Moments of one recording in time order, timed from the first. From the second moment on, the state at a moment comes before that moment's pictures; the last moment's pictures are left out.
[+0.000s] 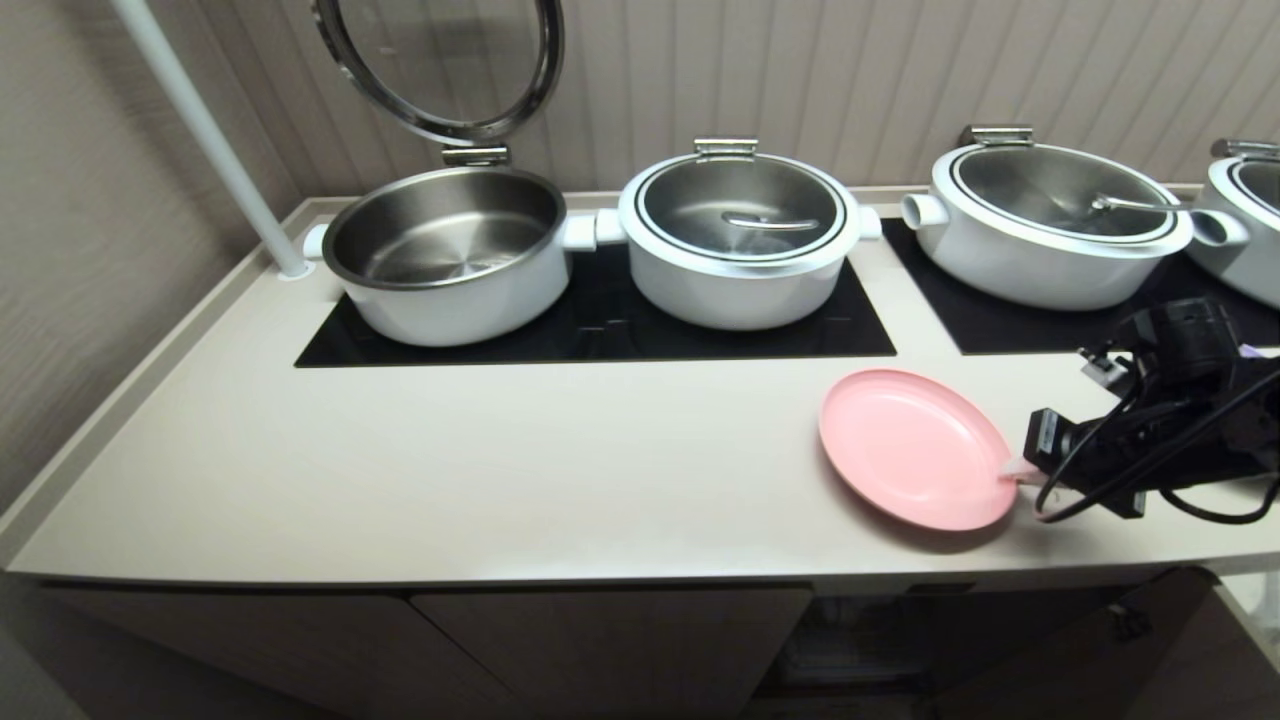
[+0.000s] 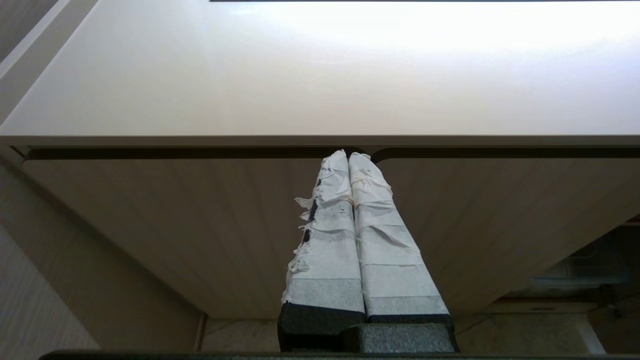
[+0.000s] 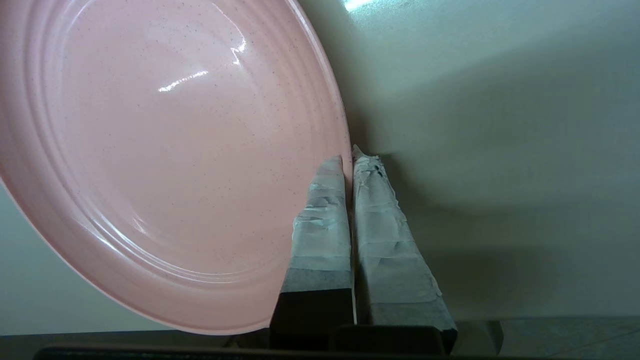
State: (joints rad) left arm 0.00 0.00 0.00 0.00 0.00 -0.02; right arm -0.08 1.80 -1.04 0.08 0.24 0.43
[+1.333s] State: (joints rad) left arm 0.00 0.00 0.00 0.00 0.00 -0.02; right arm -0.08 1.81 -1.06 0.08 0.24 0.43
